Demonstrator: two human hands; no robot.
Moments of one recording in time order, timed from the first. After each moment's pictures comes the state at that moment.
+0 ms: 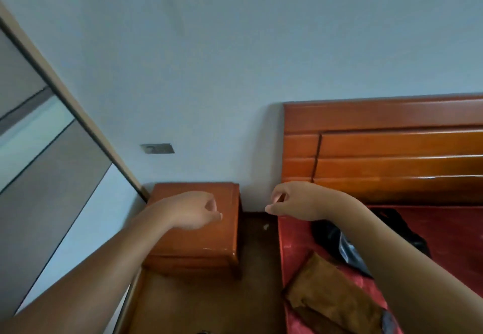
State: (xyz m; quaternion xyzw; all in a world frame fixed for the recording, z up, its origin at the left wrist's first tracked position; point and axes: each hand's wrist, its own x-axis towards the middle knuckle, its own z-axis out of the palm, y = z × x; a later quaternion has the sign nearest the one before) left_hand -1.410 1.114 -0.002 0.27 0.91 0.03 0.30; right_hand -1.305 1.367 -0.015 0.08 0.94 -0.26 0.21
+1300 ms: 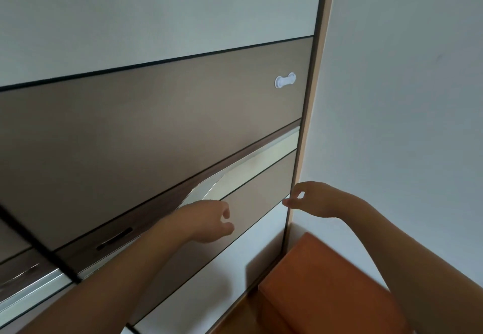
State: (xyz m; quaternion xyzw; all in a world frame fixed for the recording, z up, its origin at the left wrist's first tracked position) left_hand -1.533 0.673 0.065 -0.08 0.97 0.11 0.20; right_hand -1.679 0.926 0.036 -0.22 0.94 -0.18 0.19
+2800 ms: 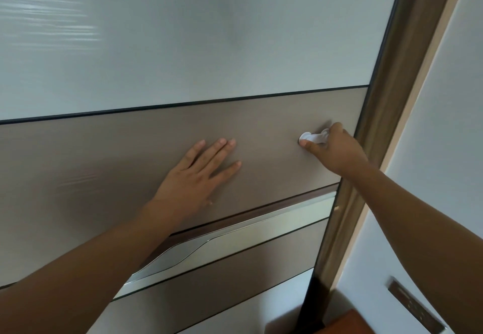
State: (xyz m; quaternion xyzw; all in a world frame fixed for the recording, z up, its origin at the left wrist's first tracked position) left_hand -1.572 0.557 0.116 -0.04 0.90 -0.38 -0.20; right_hand -1.843 0.783 0.150 -0.27 0.90 -0.34 -0.11
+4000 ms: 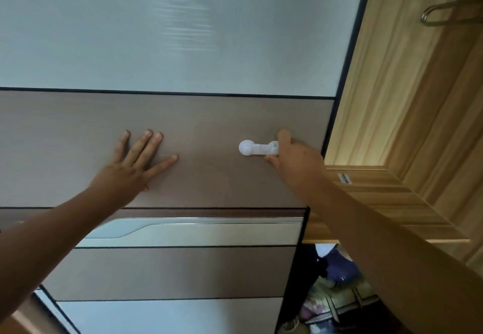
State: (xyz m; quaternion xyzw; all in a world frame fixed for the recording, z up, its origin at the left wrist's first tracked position) left_hand -1.123 0.331 0.091 -0.22 0.85 -0.44 -0.16; right_hand -1.464 0.539 0.145 -0.56 0.79 -0.18 -0.19
